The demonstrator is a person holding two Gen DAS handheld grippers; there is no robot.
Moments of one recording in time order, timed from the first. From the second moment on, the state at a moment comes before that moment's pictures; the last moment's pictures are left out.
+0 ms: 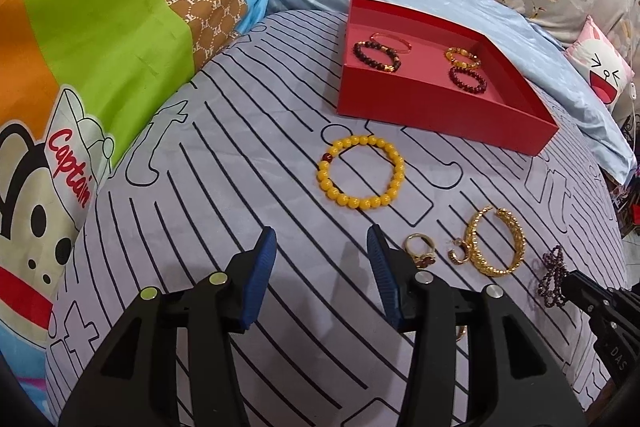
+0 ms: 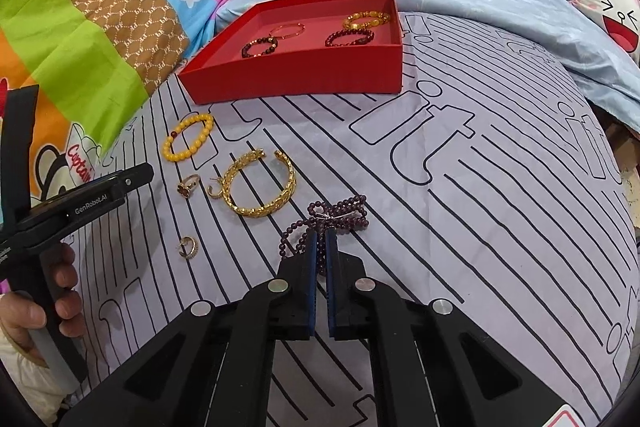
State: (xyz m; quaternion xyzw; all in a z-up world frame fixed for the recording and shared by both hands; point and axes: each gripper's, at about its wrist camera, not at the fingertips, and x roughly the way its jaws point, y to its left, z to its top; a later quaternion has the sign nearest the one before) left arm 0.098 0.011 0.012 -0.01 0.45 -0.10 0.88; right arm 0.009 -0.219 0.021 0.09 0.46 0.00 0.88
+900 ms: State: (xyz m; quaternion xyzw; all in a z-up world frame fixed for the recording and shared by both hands) left arm 0.103 -0.080 -0.001 0.03 0.47 -0.20 0.86; right arm 0.009 -0.240 0.027 0.12 0.45 -0.02 0.89
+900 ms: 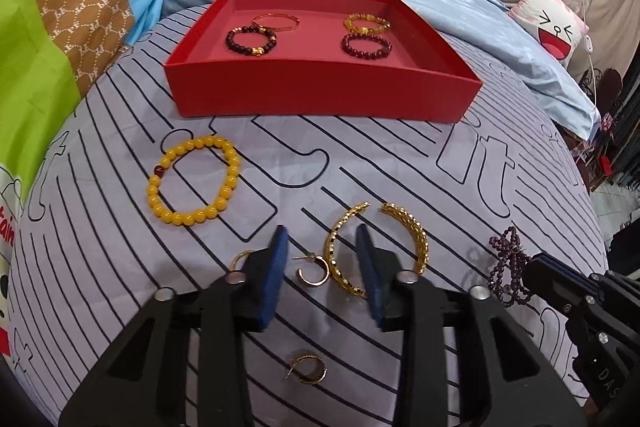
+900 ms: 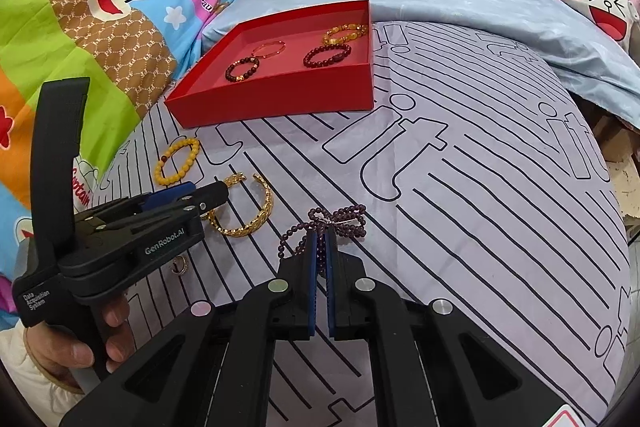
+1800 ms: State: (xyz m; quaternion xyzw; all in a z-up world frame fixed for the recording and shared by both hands) left arm 0.096 -0.079 0.055 0.02 0.43 -0.24 0.87; right arm 0.015 -0.238 0.074 0.11 0.40 0.00 0.91
